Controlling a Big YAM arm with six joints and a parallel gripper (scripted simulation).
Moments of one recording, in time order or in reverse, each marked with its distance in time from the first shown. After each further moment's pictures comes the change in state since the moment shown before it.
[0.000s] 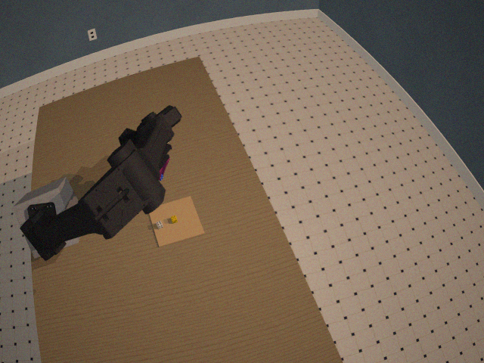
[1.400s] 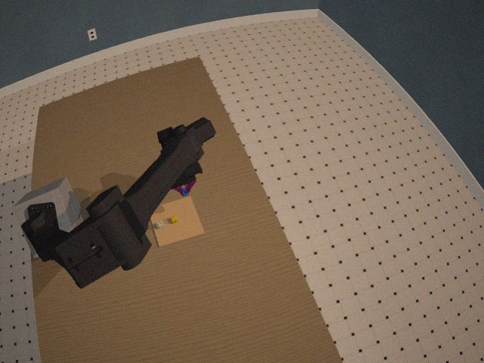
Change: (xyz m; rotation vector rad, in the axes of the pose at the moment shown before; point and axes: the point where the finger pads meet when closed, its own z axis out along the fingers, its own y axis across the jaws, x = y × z) arm 0.113 0.033 -0.029 -0.019 -0.002 0.665
